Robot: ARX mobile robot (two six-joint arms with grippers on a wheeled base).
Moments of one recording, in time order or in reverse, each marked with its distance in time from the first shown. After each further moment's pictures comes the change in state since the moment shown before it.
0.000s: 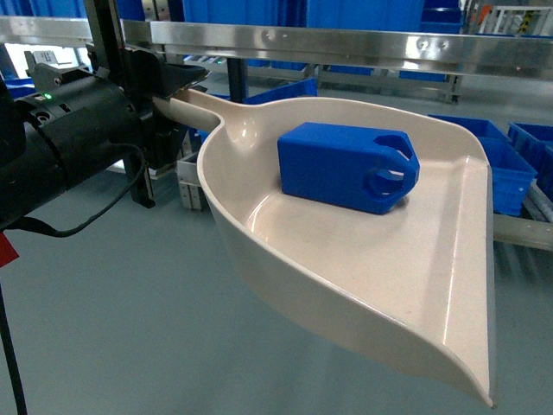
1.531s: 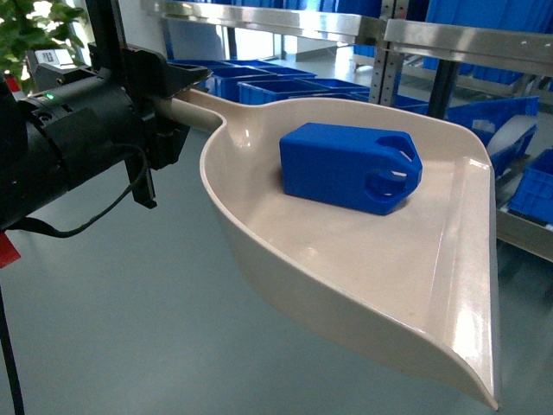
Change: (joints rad) left arm 0.000 0.000 0.000 0.000 0.000 0.000; right arm 0.000 0.000 0.000 0.000 0.000 0.000
